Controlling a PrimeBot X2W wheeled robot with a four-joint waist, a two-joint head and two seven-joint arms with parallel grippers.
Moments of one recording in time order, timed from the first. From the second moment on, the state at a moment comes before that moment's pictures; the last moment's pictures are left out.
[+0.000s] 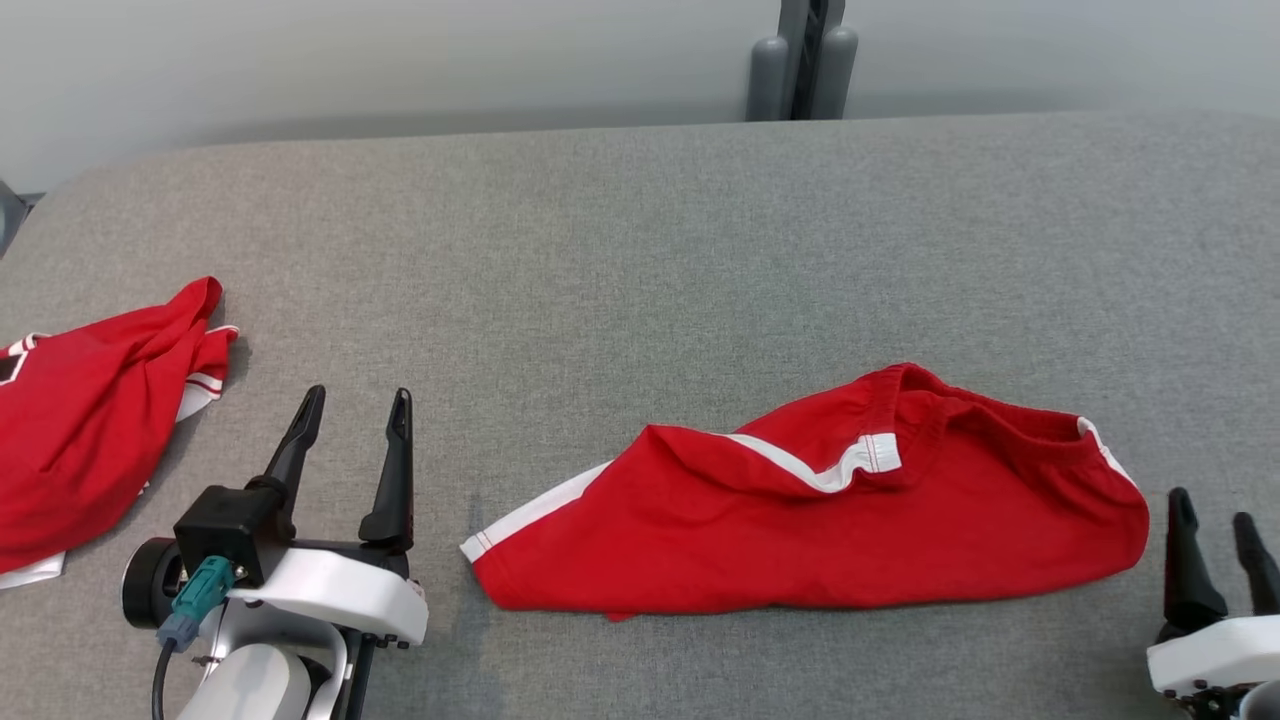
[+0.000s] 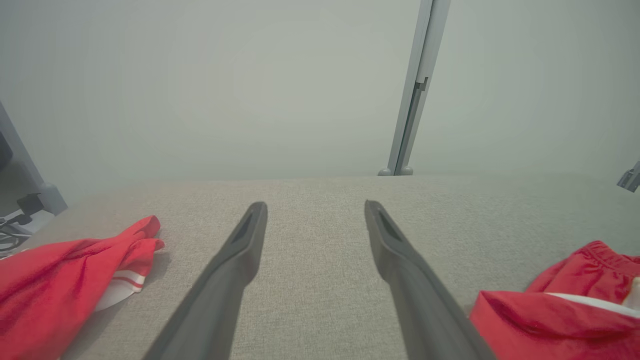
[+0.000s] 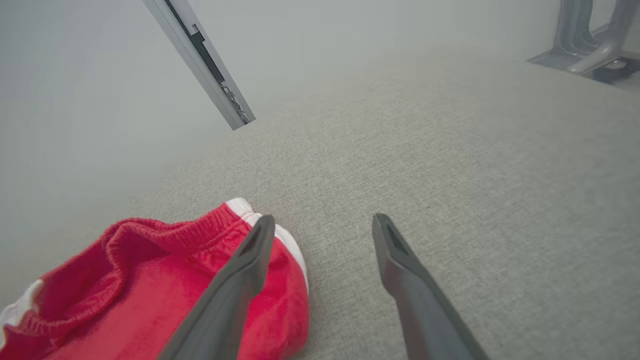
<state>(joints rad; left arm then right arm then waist) -0.19 0.33 -0.42 0.09 -0.53 0.27 -0.21 -0.09 -0.14 -0.15 0.42 0.55 0.13 -0.21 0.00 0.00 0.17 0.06</state>
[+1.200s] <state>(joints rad) -0.05 0.39 -0.38 0.01 -0.54 0.36 -0.21 0.05 -0.11 -0.04 -0.05 0.24 0.13 -0.03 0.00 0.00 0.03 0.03</state>
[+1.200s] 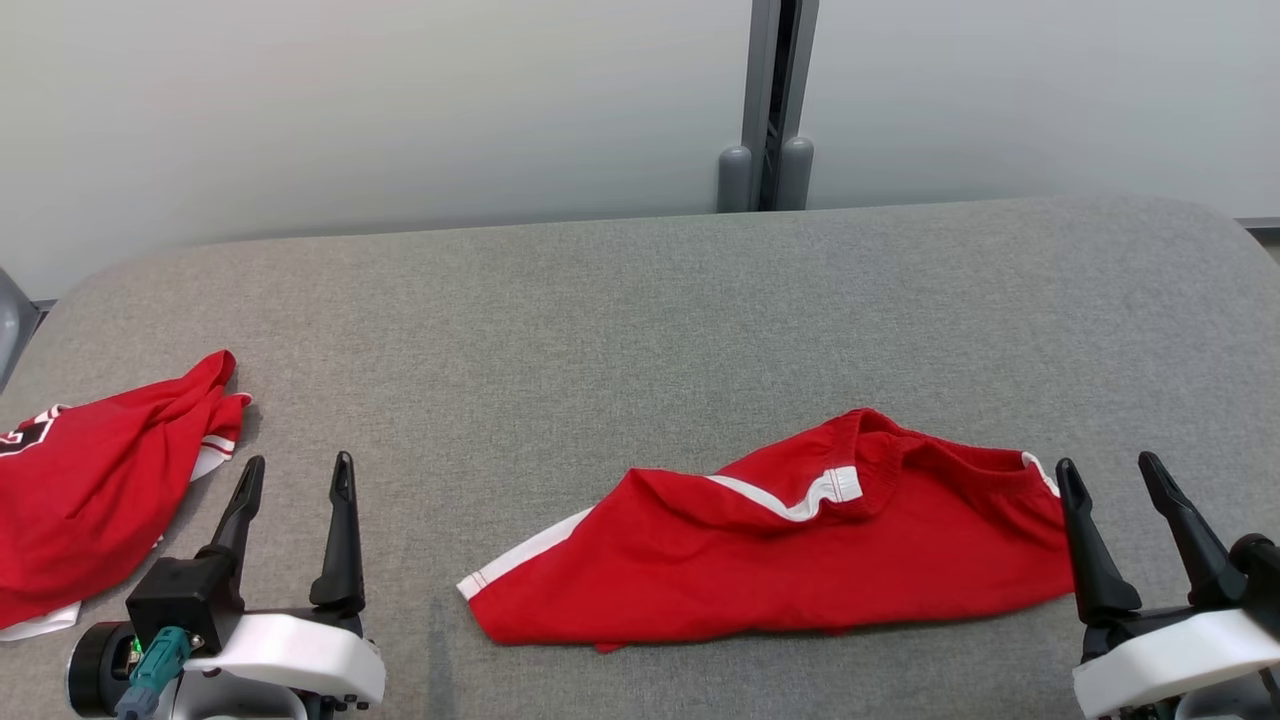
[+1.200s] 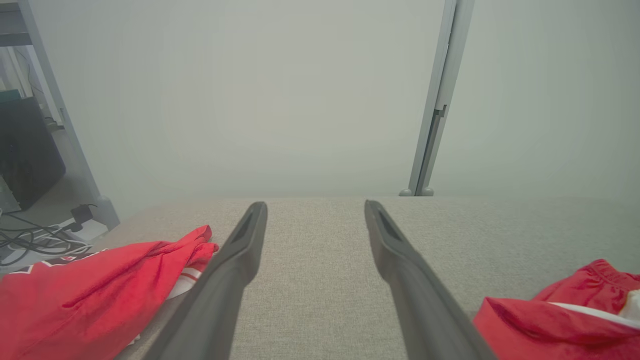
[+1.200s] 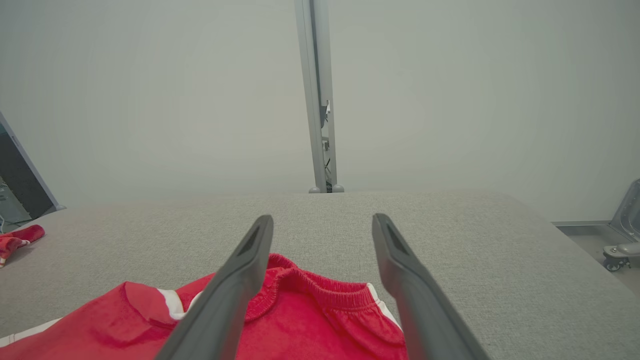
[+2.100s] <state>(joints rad) -0.13 0.33 -0.41 0.06 -0.55 0.31 -0.23 -0.20 -0.23 0.24 0.31 0.45 0.13 0.16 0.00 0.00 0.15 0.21</state>
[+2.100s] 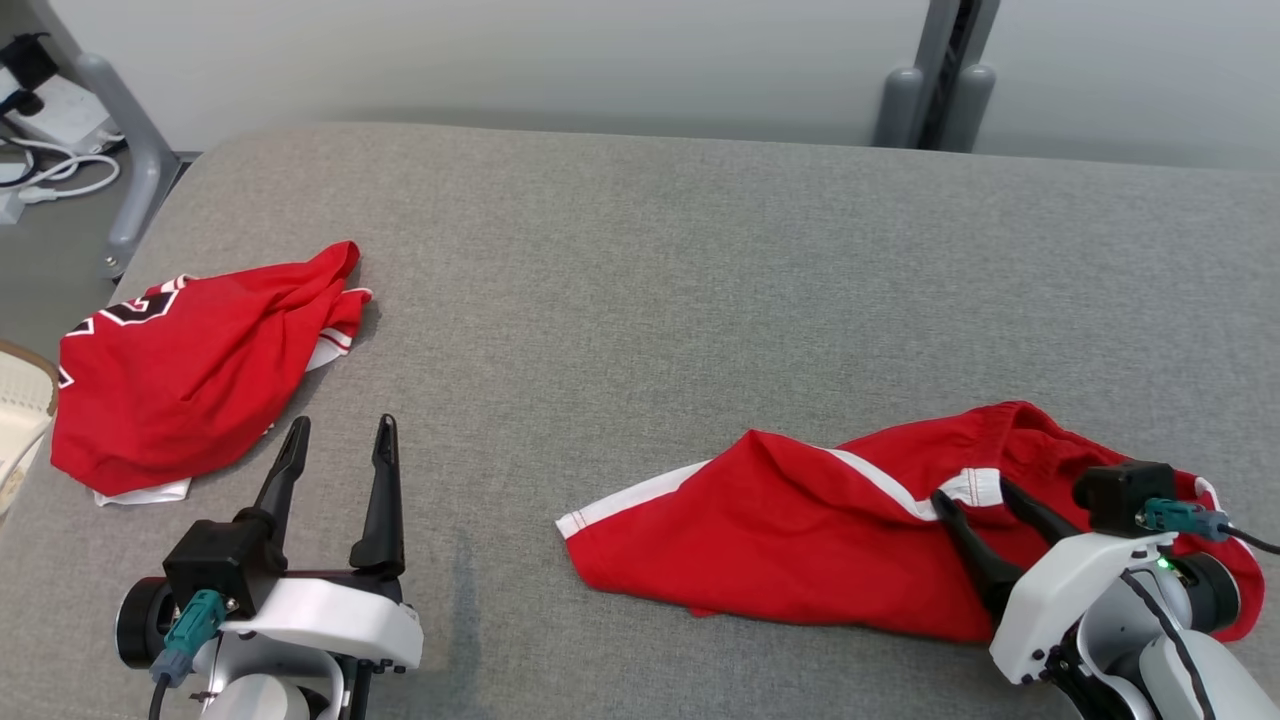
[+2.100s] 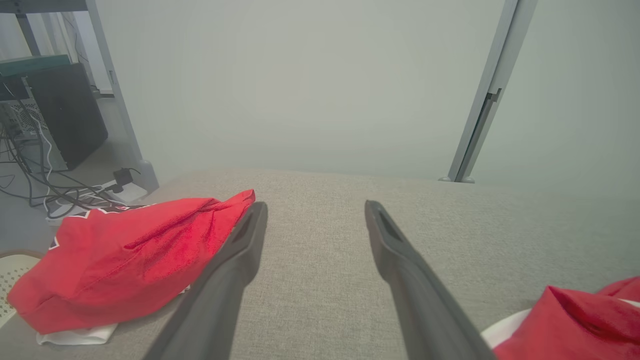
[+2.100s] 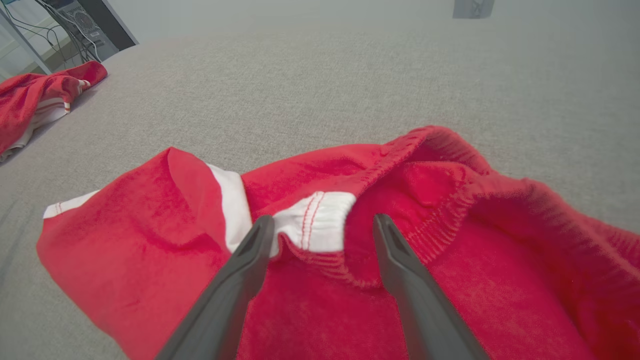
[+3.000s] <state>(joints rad) -0.18 0.30 -0.40 0.09 -0.54 0.29 -0.26 -0.24 -0.33 0.27 0.02 0.60 0.13 0.31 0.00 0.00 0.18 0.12</state>
